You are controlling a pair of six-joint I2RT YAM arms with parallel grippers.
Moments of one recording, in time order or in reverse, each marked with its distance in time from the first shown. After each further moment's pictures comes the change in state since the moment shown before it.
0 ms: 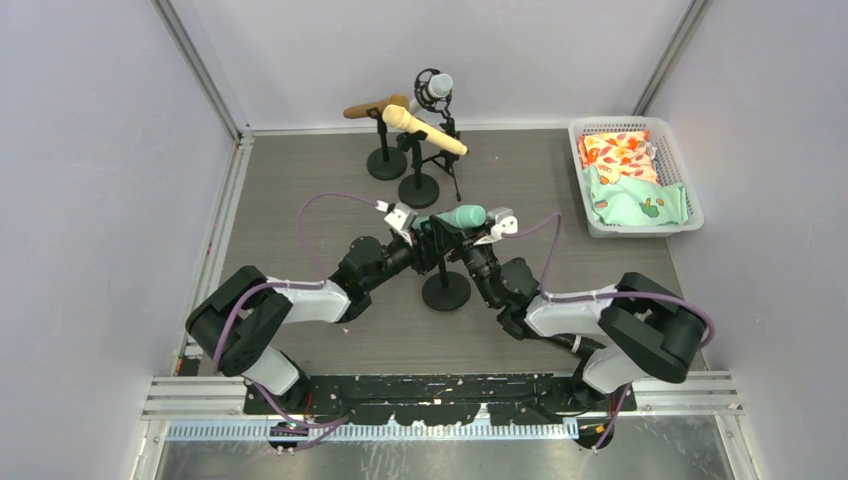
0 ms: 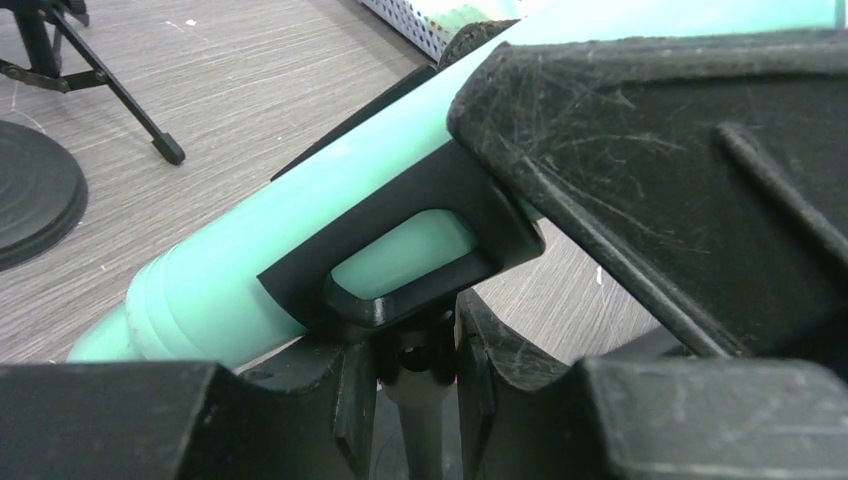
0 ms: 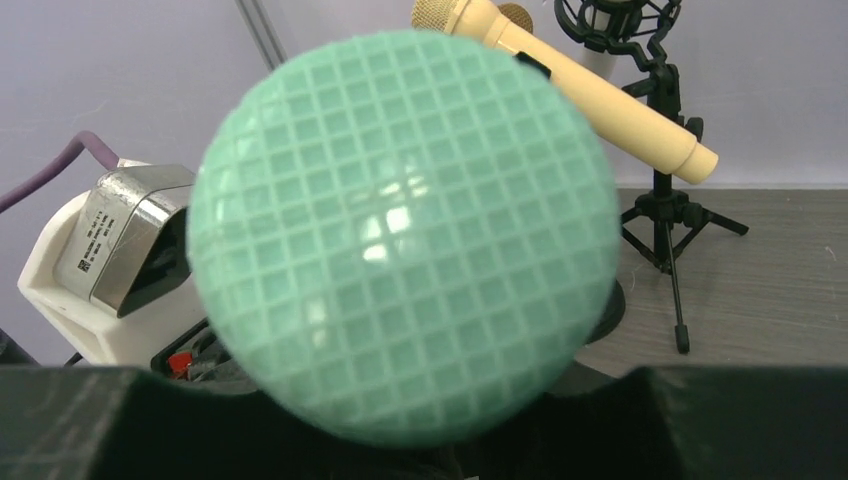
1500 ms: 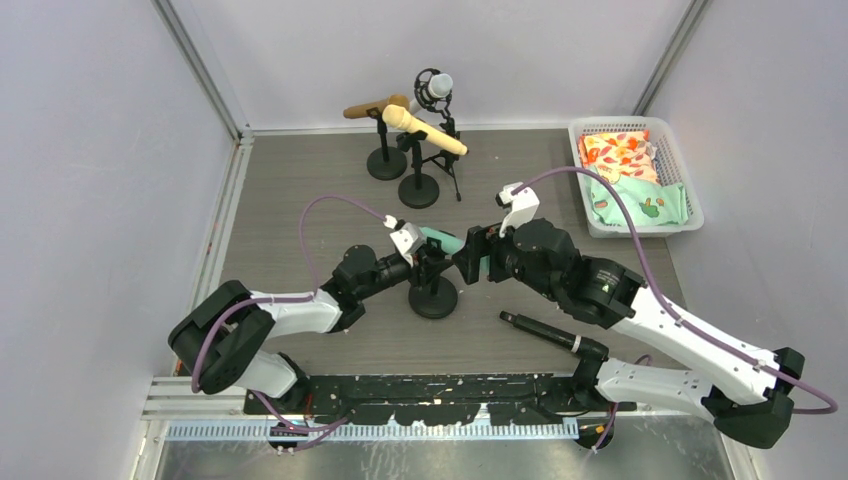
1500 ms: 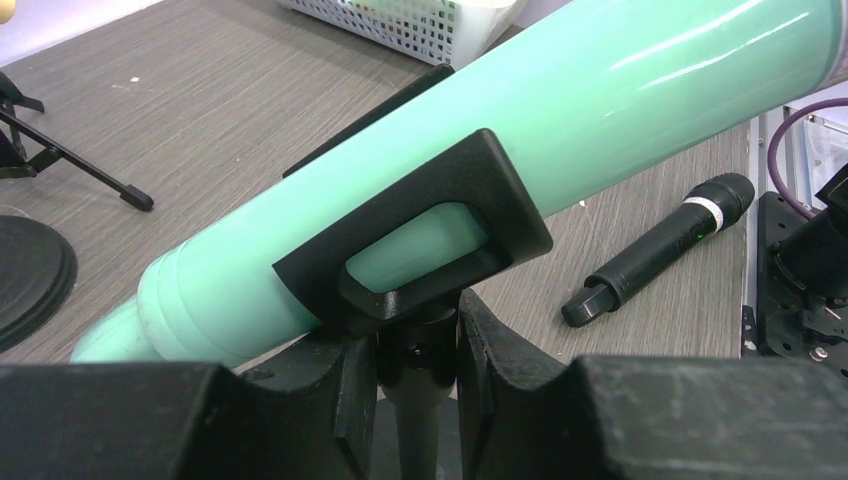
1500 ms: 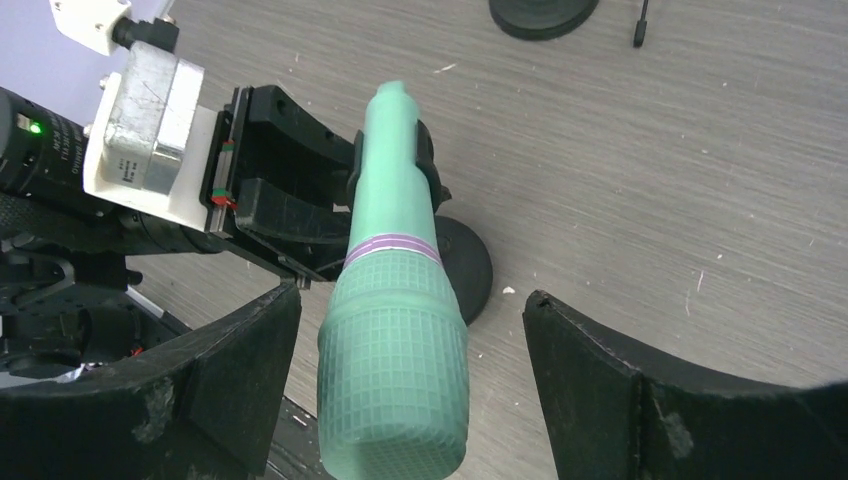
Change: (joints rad) left arm -0.038 -0.116 -0.064 -0.058 0.131 0.251; right arm 0.034 -0.566 0.573 -1.906 -0.133 0.284
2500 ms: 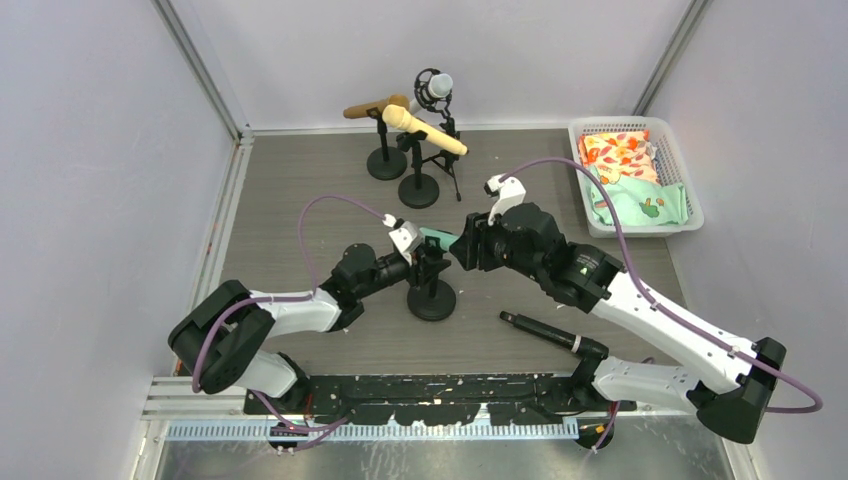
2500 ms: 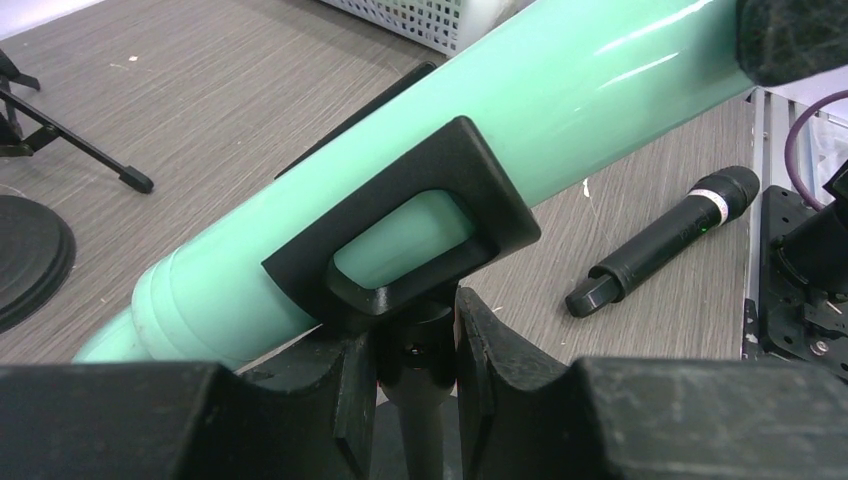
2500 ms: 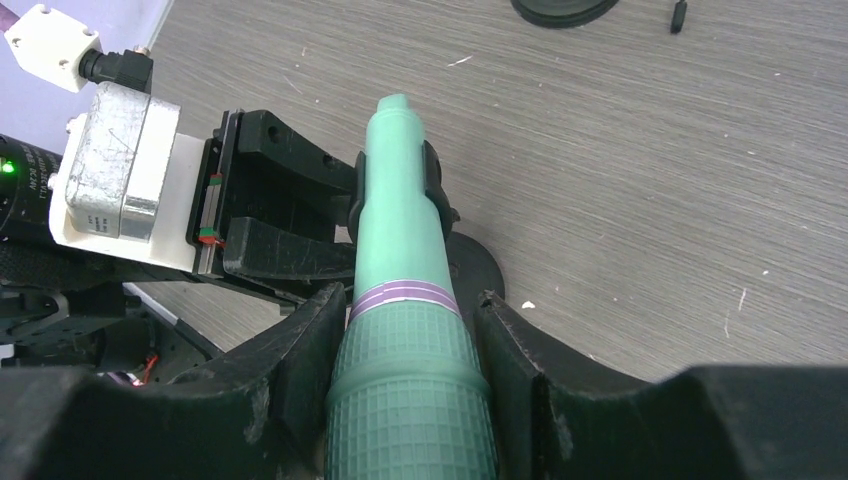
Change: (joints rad) left arm 0.009 0.000 0.000 -0.024 0.018 -0.009; right arm -0.097 0.116 0.006 0.060 -0.114 0.008
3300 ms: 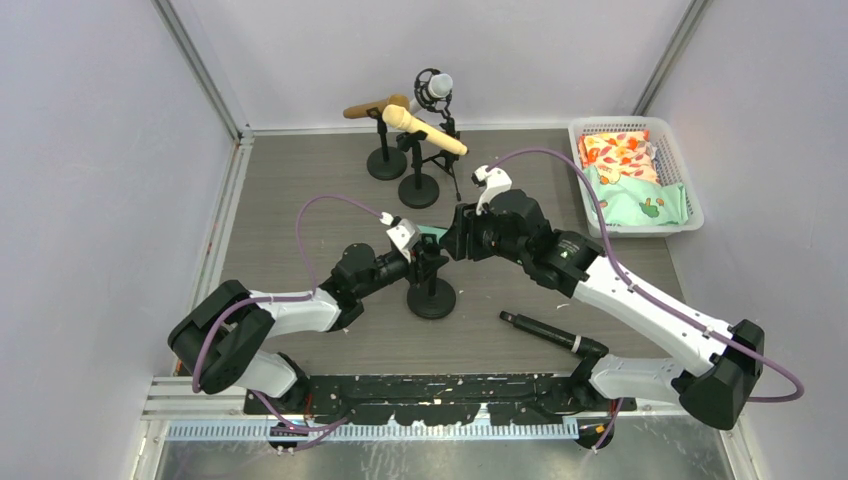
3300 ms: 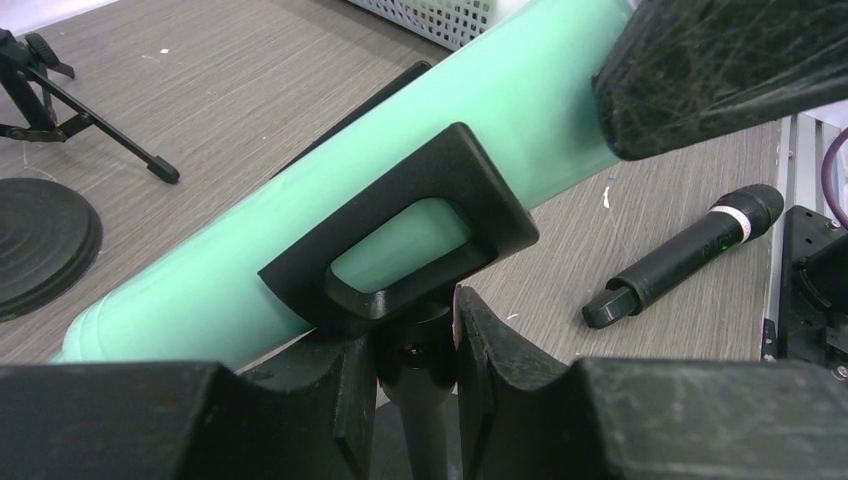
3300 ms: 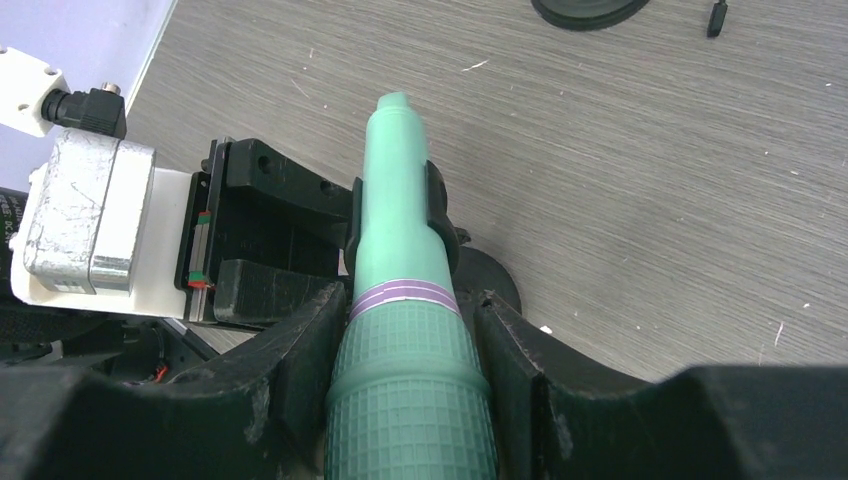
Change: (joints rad) left arm 0.005 0.000 0.000 0.000 -0.050 -0.016; right arm -0.068 0.125 0.023 0.070 -0.111 -0.002
